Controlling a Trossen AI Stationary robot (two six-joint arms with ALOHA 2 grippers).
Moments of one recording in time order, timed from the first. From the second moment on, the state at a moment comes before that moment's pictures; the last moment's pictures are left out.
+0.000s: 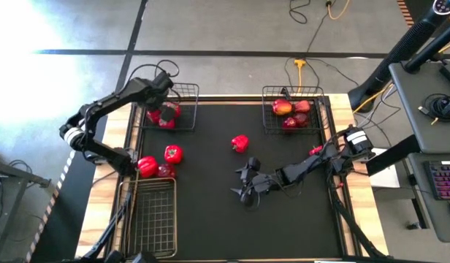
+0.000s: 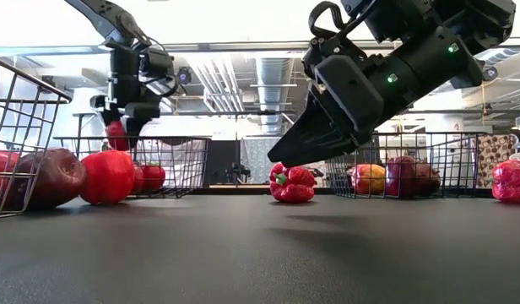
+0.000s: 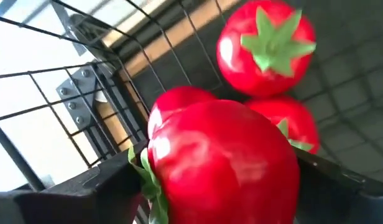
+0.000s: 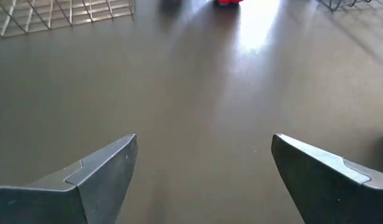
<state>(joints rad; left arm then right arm) 0.89 1.43 1.10 -1.04 -0.30 -0.10 0.29 1.82 0.79 0.44 0.41 0.31</state>
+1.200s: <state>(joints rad) 0.60 1.38 1.20 -0.96 -0.04 -0.20 0.29 1.78 0.79 0.42 0.59 0.32</state>
